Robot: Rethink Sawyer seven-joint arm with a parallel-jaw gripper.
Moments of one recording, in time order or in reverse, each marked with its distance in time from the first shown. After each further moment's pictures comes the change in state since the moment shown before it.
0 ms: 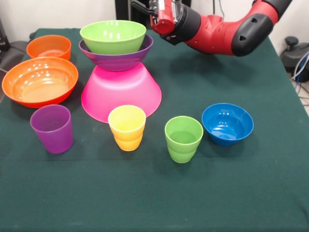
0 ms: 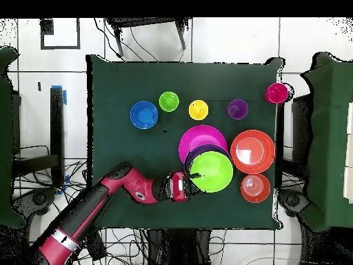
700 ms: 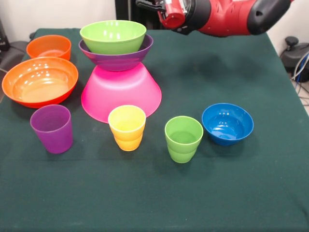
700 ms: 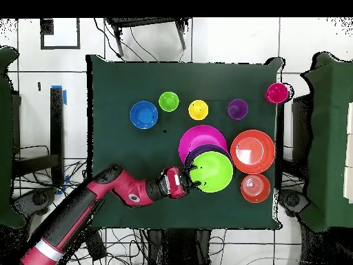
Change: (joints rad) arm 0.056 -0.122 0.032 0.095 -0.053 -0.227 0.000
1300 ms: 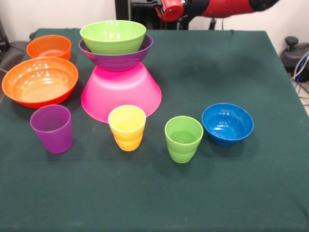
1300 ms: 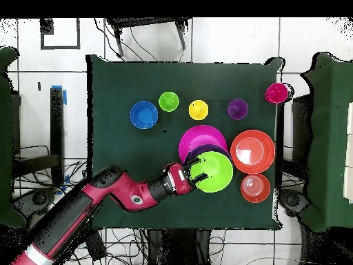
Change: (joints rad) arm 0.002 -0.099 0.009 0.107 -0.049 -0.298 0.000
